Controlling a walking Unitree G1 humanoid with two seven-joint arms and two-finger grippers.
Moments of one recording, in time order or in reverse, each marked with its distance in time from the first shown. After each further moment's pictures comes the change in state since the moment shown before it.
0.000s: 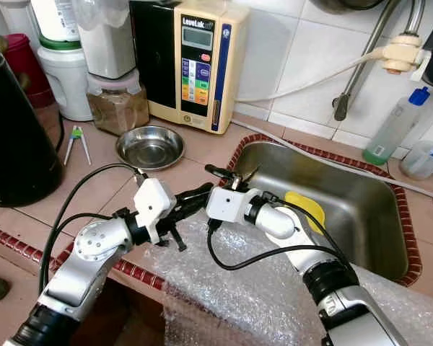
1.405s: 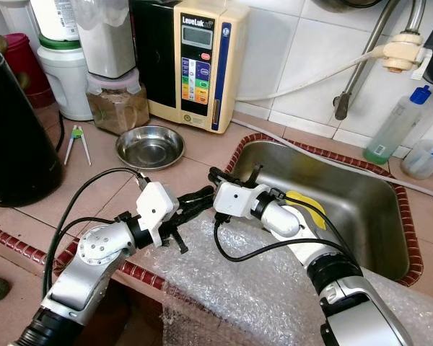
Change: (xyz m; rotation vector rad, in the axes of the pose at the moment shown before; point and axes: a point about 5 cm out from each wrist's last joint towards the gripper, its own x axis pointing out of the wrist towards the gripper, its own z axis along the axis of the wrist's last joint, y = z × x) left arm 0.005 -0.004 -0.001 -0.001 -0.017 0.020; right arm -0.009 -0.011 -0.015 -0.022 0.043 -0.121
